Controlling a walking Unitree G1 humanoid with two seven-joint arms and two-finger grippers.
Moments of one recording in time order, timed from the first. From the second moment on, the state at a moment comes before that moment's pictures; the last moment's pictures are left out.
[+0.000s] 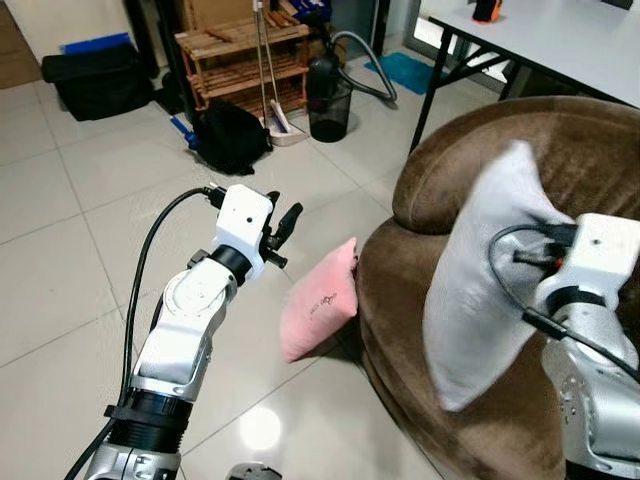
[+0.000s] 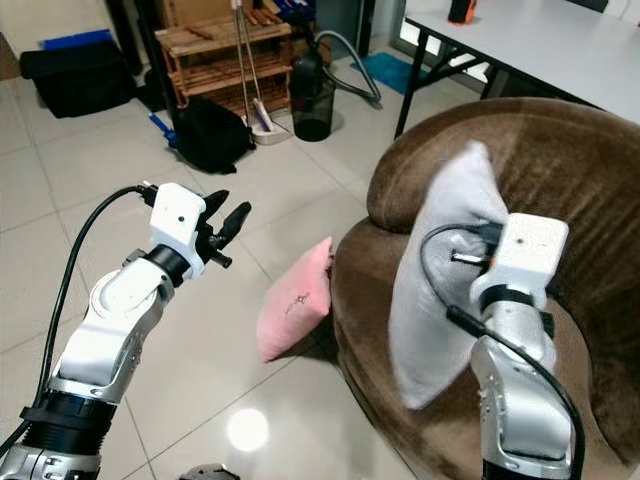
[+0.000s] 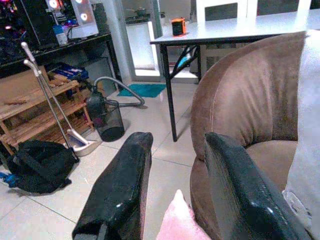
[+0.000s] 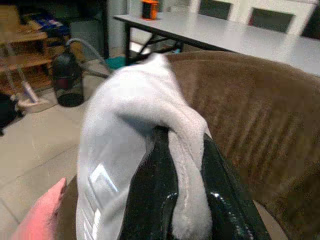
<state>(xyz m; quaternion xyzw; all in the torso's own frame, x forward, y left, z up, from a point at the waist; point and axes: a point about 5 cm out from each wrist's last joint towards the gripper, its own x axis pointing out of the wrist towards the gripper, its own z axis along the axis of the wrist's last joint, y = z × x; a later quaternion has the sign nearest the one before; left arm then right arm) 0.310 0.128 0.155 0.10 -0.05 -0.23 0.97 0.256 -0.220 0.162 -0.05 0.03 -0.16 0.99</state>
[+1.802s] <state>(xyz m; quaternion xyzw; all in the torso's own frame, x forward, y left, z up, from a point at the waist) 0.275 0.144 0.130 0.15 0.01 -0.37 0.92 0.297 -0.210 0.184 0.03 0.03 -0.01 1.00</state>
